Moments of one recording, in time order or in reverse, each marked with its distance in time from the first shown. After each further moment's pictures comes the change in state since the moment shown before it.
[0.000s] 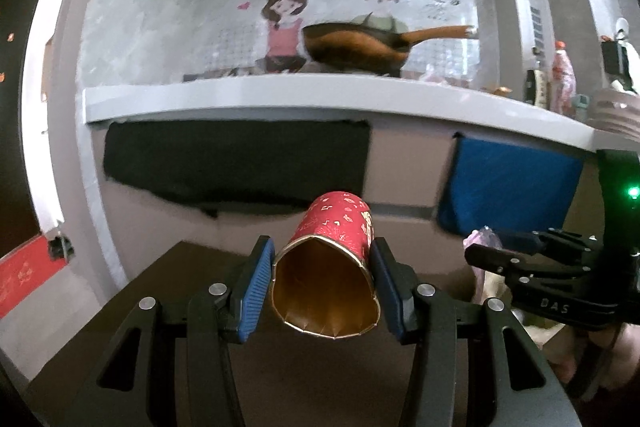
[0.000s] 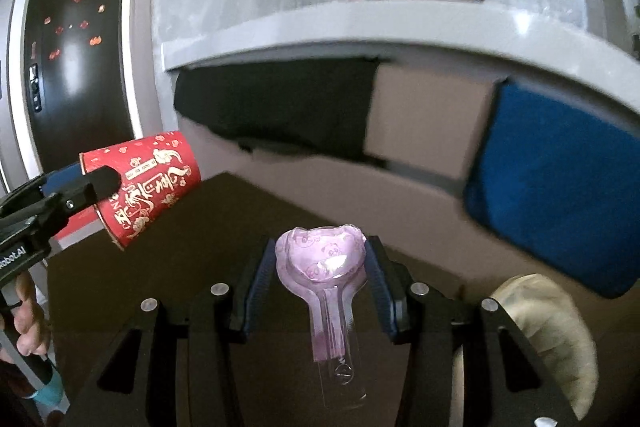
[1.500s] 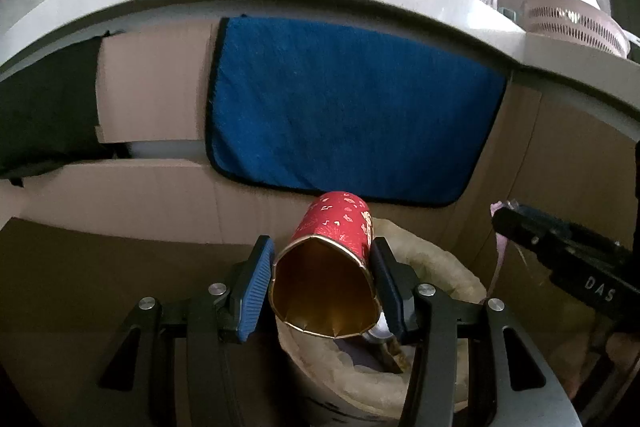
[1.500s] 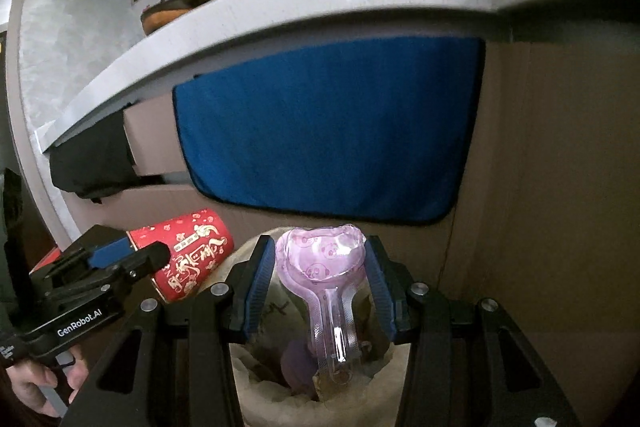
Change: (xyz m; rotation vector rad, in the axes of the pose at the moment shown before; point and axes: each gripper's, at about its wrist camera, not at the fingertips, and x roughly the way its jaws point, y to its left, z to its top) left arm 0.159 -0.243 -0.045 0.055 0.237 -0.326; right arm -0.087 -0.230 -0.088 0.332 -0.020 -0.329
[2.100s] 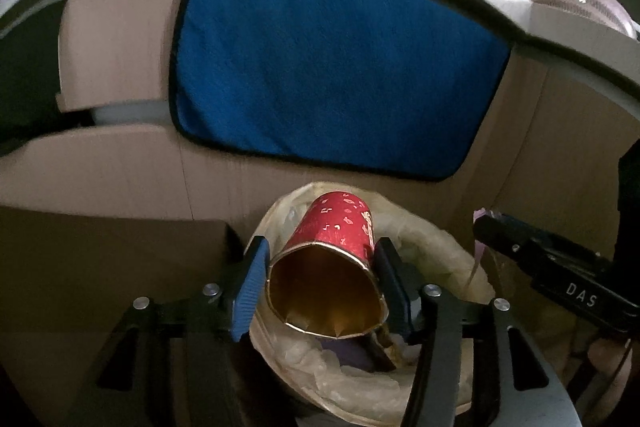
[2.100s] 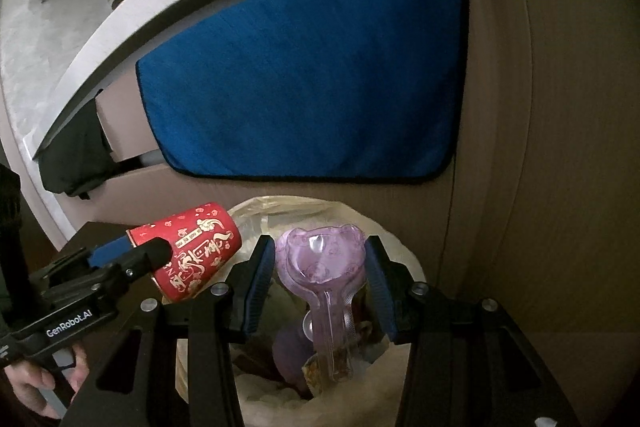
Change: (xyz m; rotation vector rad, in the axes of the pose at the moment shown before) left arm 0.042 0.003 -0.008 -0.023 0.114 -0.060; right arm 0.036 -0.025 -0.023 0.097 0.087 0.015
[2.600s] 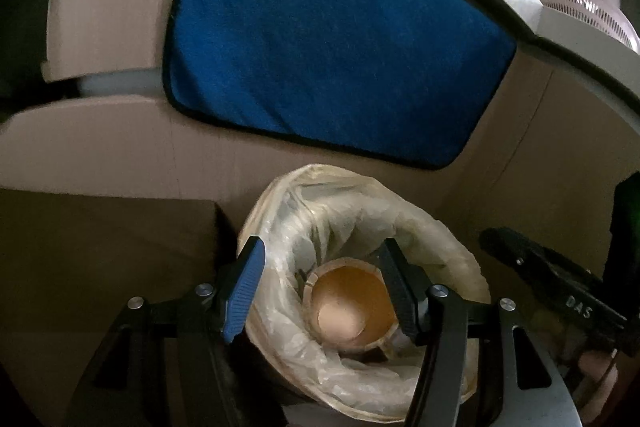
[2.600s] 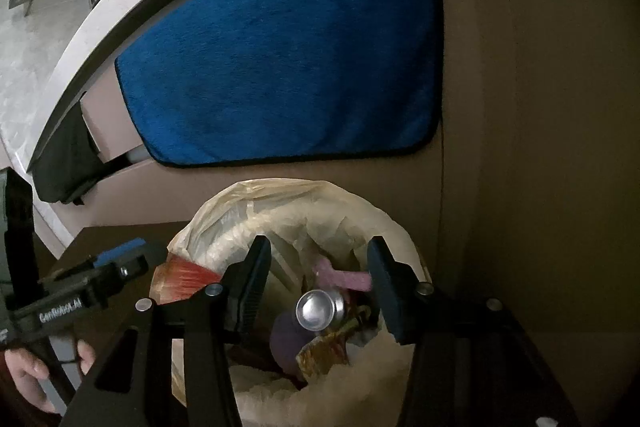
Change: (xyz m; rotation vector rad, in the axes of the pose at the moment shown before) left arm 0.006 0.012 0.000 -0.034 0.047 -0.060; right arm 0.000 -0.008 -0.009 0.055 0.030 -0.025
